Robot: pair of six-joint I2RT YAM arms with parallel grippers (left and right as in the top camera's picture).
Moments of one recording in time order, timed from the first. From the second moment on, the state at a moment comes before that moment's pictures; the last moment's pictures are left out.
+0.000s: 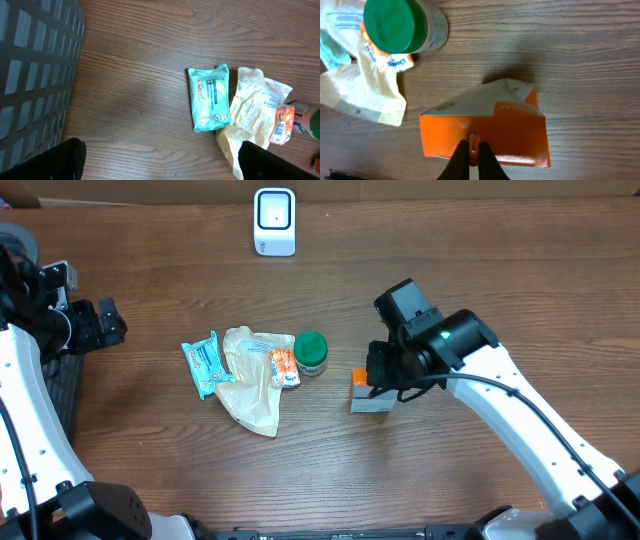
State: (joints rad) left arm 0.48 1.62 1.70 -1.31 0.20 0.17; right arm 0.52 1.54 1.35 -1.11 -0.13 0.61
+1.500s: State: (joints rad) left arm 0.48 1.62 1.70 -1.31 0.20 0.17; right arm 0.22 1.77 1.15 -0.94 -0.54 0.23
